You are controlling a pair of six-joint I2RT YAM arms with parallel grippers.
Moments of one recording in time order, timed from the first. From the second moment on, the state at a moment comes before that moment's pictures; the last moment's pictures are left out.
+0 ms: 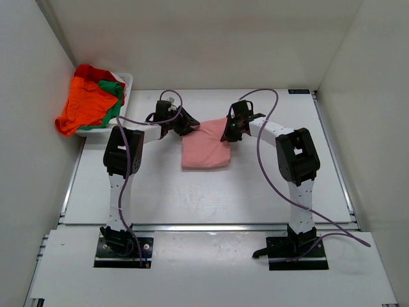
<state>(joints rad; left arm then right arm) -0.26 2.27 1.51 0.15 0.43 -0.92 0.38 2.11 1.53 -0.34 -0.17 0.56</state>
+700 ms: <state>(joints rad) -0.14 1.69 1.15 0.41 0.67 -1.08 0.02 2.53 2.34 -0.83 0.22 0.10</state>
